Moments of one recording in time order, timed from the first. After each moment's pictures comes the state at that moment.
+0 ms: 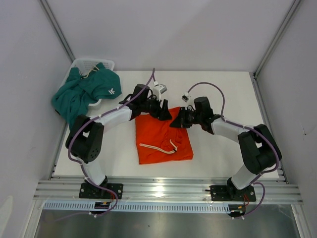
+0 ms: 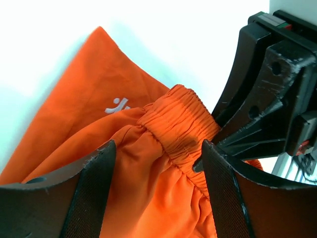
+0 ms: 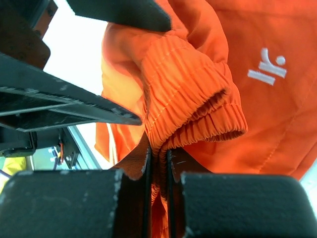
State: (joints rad) left arm -0.50 1.78 1.18 -0.07 0.60 -0.15; right arm 0.47 1.64 0.89 0.12 -0.59 0.48
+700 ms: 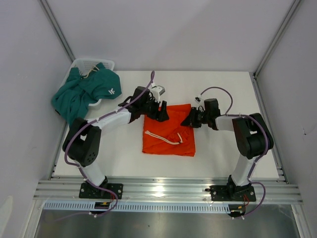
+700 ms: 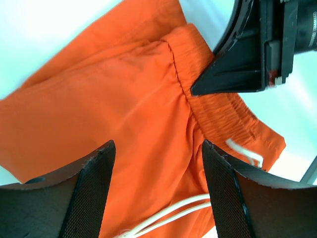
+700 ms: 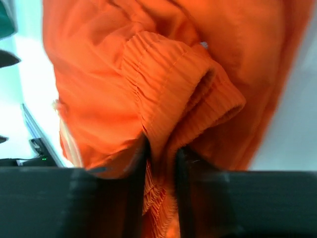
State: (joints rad) left arm -0.53 1.72 1.15 -0.12 0.40 -0.16; right arm 0.28 1.83 0.88 0.20 -0.61 0.51
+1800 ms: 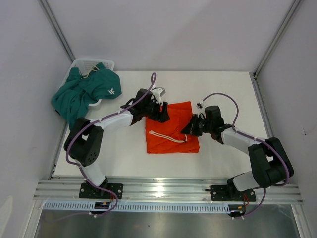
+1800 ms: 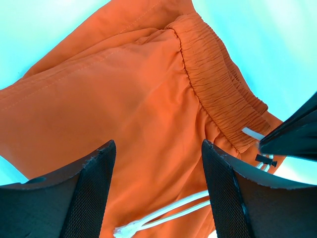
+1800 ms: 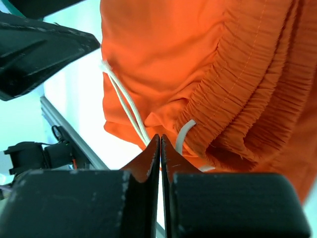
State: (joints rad) left arm -0.56 1.73 1.12 -0.07 0.30 -0.21; right arm 0.39 1.43 0.70 0.06 -0.50 0.63
